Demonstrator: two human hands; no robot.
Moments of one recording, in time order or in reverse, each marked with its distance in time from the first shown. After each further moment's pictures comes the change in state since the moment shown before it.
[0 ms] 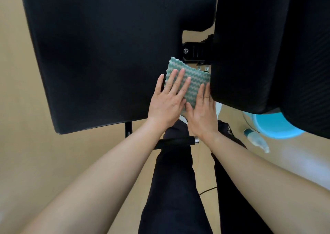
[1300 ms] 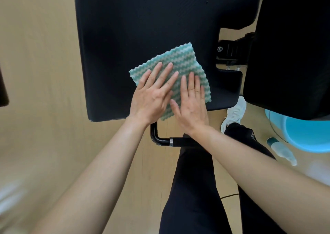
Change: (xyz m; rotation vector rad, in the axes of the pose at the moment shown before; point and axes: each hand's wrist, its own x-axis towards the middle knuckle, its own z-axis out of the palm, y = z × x) left_hand -0.066 -0.107 -0.028 -0.047 0.087 -0.128; right_hand -0.001 -0.117 0.020 -0.051 0.016 -0.326
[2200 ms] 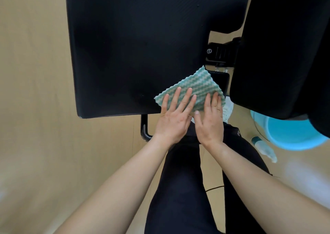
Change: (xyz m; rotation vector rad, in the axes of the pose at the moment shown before) left_hand -0.023 0.110 0.046 -0.131 -0.158 -0.026; right_hand -0.055 0.078 -0.005 0.110 0.029 0.293
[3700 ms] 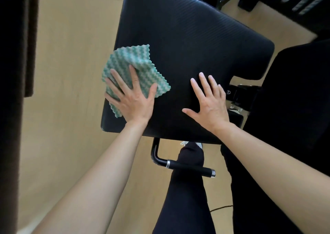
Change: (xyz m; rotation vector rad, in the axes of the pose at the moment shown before) left_hand 0.041 -0.146 -0.095 -0.059 0.283 -0.954; right_hand 0.130 -0.105 -0.068 -0.362 -0.025 -0.563
